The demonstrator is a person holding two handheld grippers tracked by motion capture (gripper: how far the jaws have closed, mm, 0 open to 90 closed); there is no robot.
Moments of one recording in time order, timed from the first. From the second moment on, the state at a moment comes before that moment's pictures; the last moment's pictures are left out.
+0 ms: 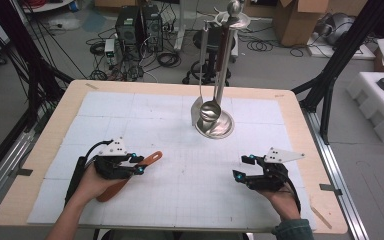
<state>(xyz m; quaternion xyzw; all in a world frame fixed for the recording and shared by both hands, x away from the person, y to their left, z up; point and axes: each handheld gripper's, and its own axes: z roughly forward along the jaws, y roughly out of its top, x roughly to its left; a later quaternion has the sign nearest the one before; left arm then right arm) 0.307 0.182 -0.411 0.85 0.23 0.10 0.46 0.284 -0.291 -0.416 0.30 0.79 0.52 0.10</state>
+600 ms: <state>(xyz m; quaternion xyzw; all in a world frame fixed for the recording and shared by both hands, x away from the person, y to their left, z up) 0.306 0.176 -0.402 0.85 0.21 0.09 0.47 0.289 -0.275 -0.409 0.29 0.79 0.53 0.08</state>
